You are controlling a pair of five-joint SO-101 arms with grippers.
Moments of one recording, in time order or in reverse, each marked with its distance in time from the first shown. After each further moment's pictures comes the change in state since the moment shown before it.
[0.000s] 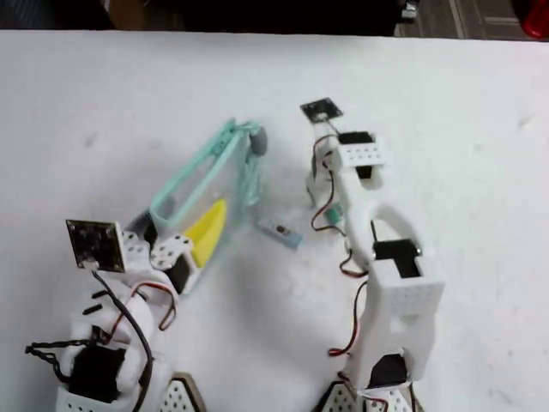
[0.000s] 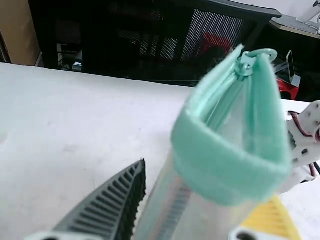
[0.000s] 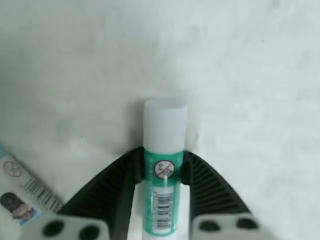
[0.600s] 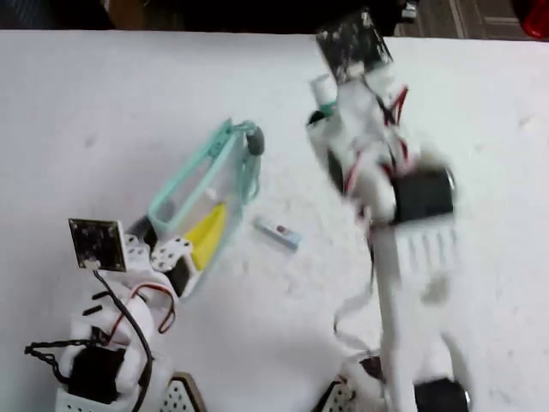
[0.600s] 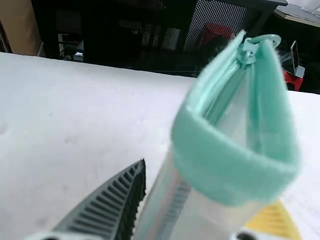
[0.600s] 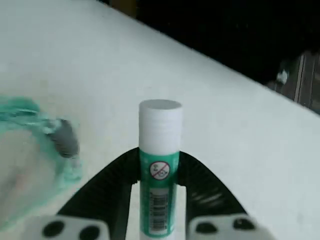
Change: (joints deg) left arm 0.0 -0.1 -0.3 2.8 0.0; right arm -8.4 -56.2 -3.6 9.8 0.0
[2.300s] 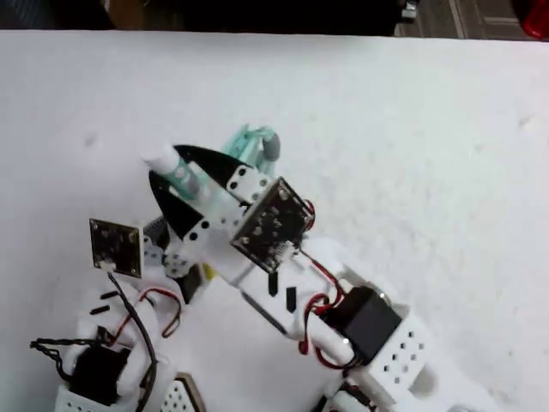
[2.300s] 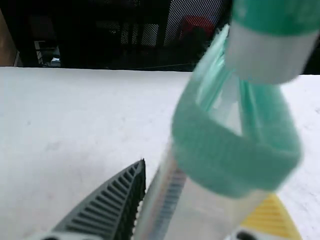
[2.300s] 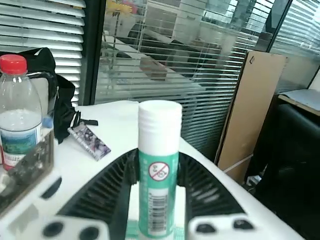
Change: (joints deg) left arm 5.1 0.0 0.0 0.0 -3.5; right arm -33.8 -24.1 38.1 -44.0 -3.3
